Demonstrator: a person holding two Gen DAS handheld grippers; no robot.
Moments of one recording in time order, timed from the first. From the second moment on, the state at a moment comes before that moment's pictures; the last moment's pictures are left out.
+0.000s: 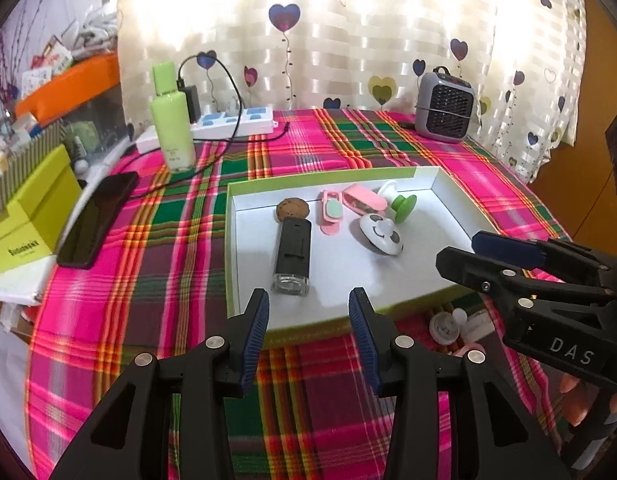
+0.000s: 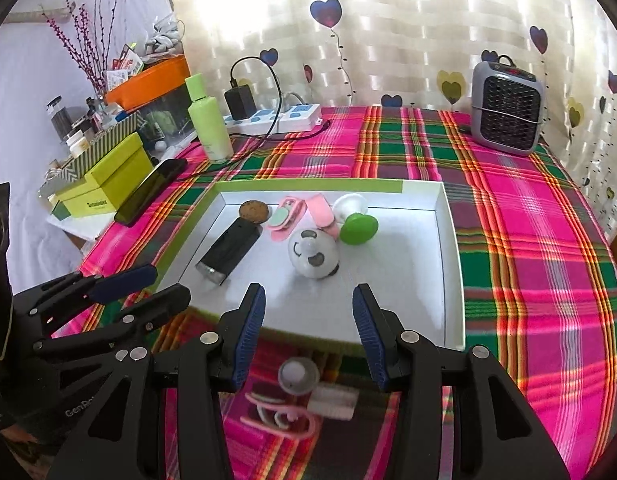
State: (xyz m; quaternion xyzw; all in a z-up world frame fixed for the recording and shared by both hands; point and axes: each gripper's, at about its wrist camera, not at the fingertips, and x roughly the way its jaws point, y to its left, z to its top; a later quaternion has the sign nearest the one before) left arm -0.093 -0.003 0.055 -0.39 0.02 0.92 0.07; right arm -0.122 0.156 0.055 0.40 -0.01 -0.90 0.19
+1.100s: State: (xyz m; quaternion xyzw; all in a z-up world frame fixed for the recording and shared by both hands) left arm -0.051 0.007 0.037 -0.40 -0.01 0.91 0.12; right arm -0.061 0.204 0.037 0.39 -0.03 -0.91 0.13
